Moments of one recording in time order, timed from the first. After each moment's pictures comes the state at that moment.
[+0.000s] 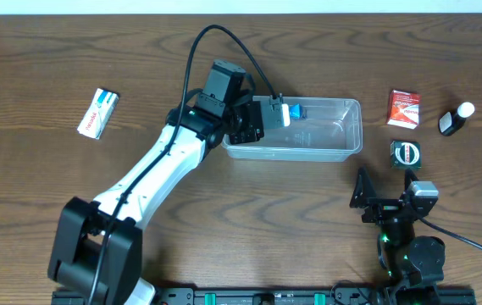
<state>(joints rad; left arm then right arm) -0.48 1.71 1.23 -0.38 0.37 0.96 0.13 0.01 0.01 -0.06 0.08 0.25</state>
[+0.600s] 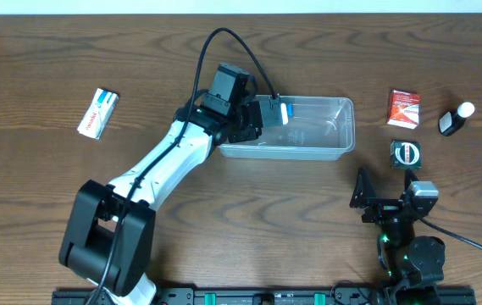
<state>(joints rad) -0.48 1.78 1.23 -0.34 0.24 0.96 0.13 0.01 0.01 -0.06 0.08 0.25</state>
